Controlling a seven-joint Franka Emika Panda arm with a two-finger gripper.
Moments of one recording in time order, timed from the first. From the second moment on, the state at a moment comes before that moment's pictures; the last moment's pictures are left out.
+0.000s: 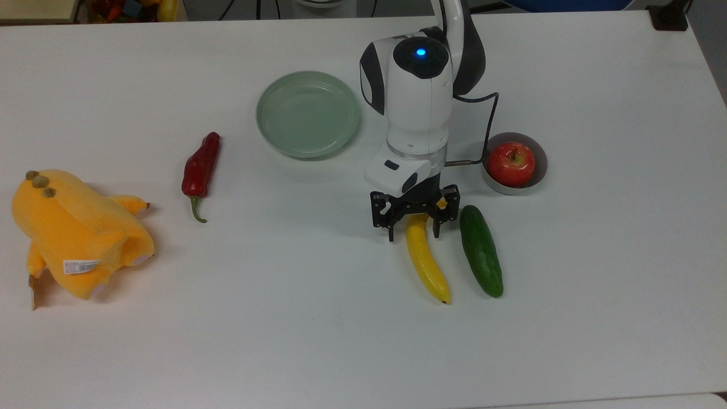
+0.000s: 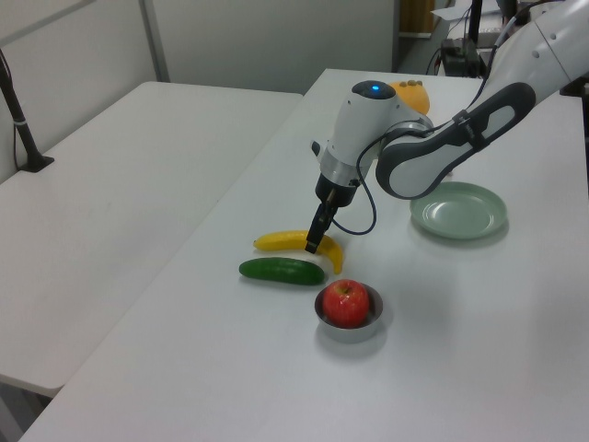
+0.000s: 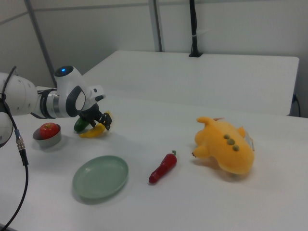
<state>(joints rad) 0.31 0.63 -0.01 -1.59 -0.05 2.57 0.21</state>
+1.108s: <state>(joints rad) 0.22 0.32 -0.01 -1.61 -0.08 1.99 0.11</state>
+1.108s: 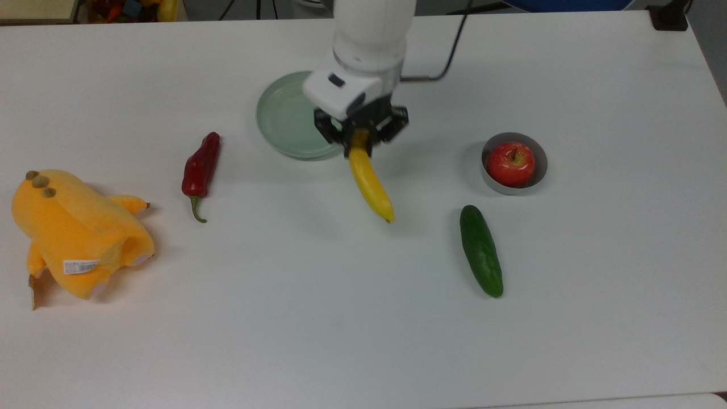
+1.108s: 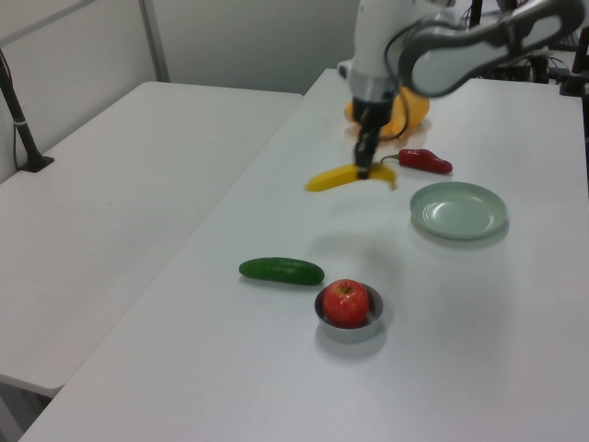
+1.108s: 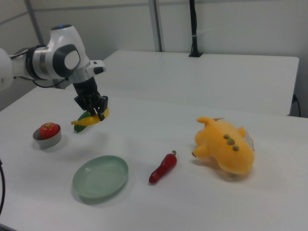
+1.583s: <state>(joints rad) 0.17 0.12 -0.03 -1.83 -0.09 1.80 0.08</state>
